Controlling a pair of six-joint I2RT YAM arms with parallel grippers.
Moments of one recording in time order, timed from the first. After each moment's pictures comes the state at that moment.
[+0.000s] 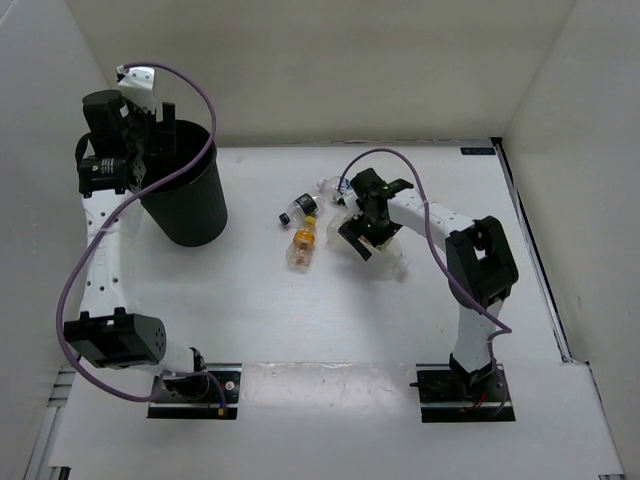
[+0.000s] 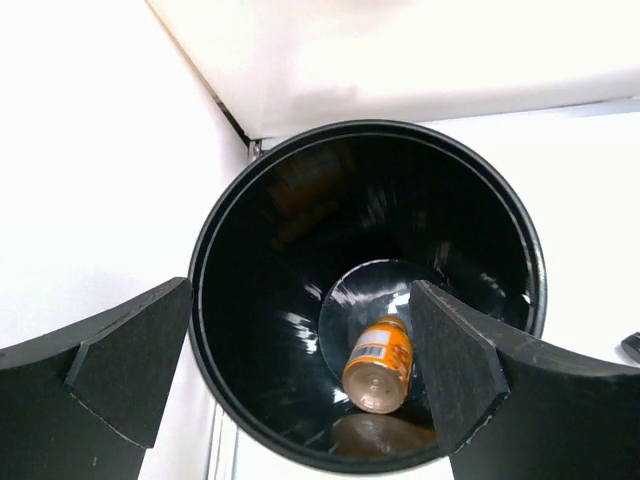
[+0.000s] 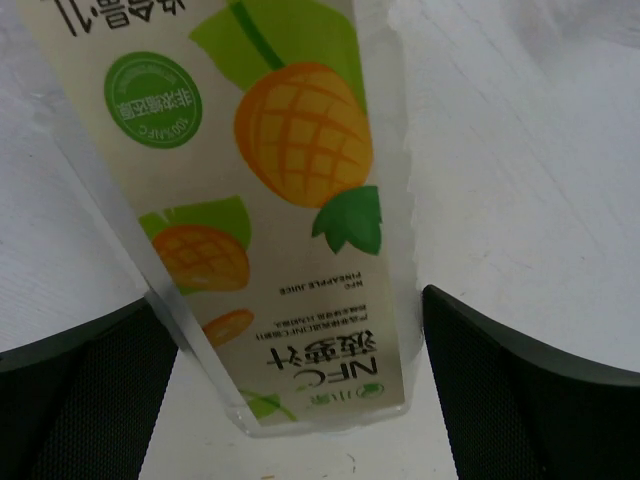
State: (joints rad) left arm 0.12 1.46 1.74 -0.59 -0.04 0.28; right arm 0.57 1.91 1.47 -0.84 0.04 -0.26
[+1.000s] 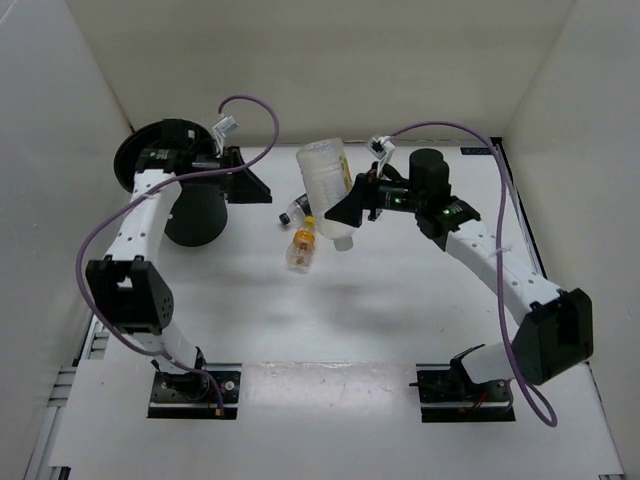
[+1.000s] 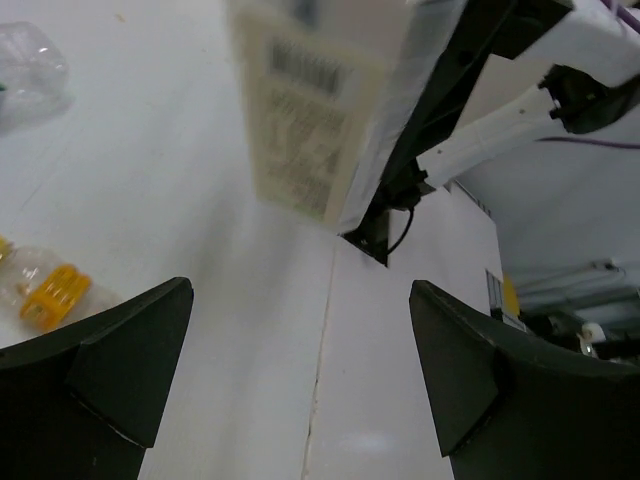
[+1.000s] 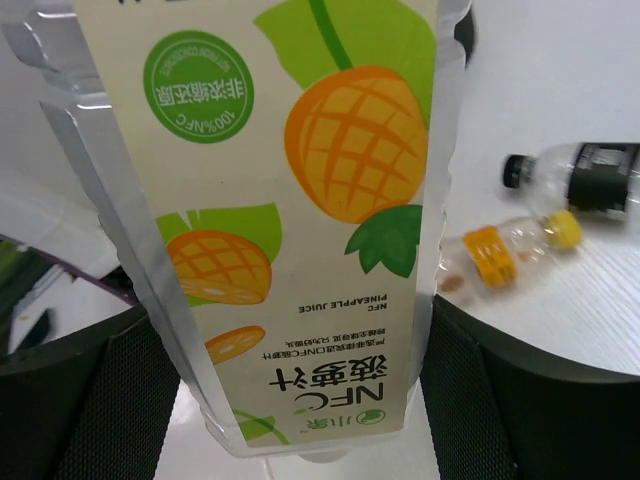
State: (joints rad) left arm -0.04 1.66 1.63 -0.91 1.38 0.24; right arm 0.49 1.38 1.16 -0.05 -0.77 0.36
